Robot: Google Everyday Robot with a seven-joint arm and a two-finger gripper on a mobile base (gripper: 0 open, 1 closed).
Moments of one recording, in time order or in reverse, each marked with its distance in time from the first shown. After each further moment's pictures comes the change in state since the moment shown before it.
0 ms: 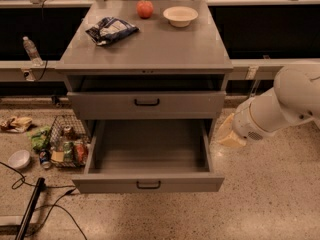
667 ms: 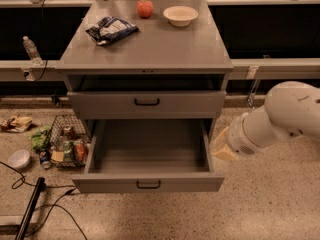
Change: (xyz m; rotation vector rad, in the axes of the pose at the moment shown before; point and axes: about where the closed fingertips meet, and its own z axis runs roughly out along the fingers) arm 0.009 0.026 0.030 -0.026 -0.006 0.062
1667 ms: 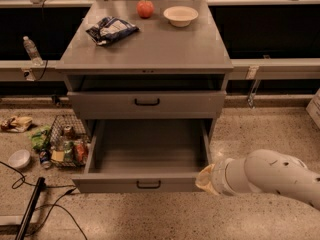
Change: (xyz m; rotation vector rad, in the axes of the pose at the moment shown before) arm 0.034 0.058 0.112 0.045 -0.096 -0.026
